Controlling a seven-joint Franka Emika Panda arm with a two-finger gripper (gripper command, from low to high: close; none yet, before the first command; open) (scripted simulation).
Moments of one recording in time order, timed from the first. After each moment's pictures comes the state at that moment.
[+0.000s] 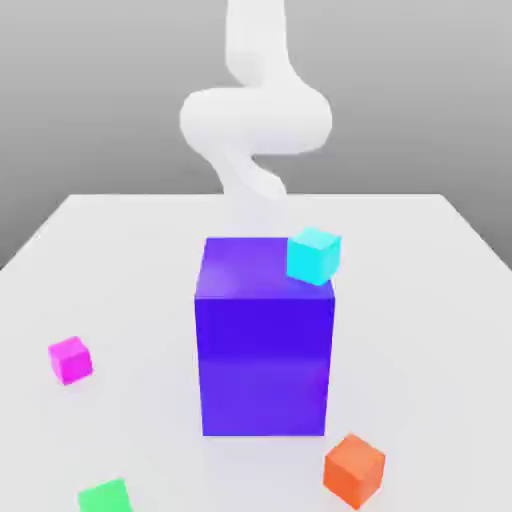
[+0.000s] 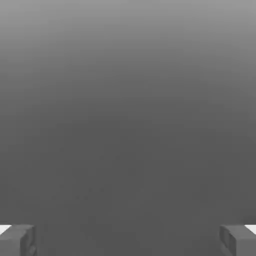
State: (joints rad) arm -0.06 -0.72 -0.02 -2.35 -0.03 2.35 0.82
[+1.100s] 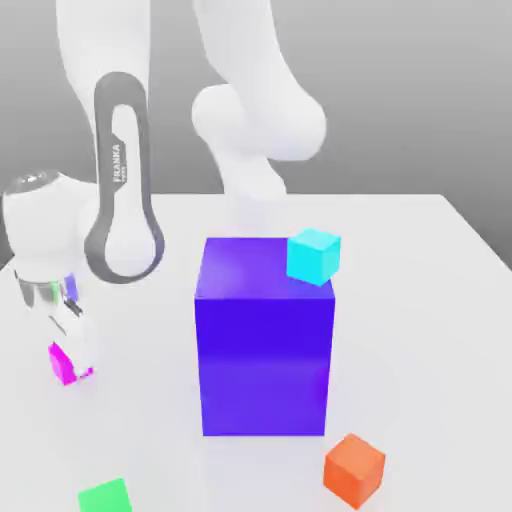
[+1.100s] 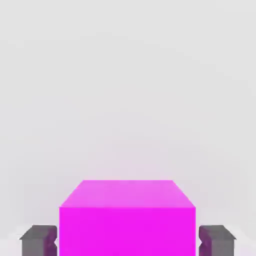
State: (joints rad) arm -0.67 0.30 -0.12 -2.73 0.31 3.03 0.56
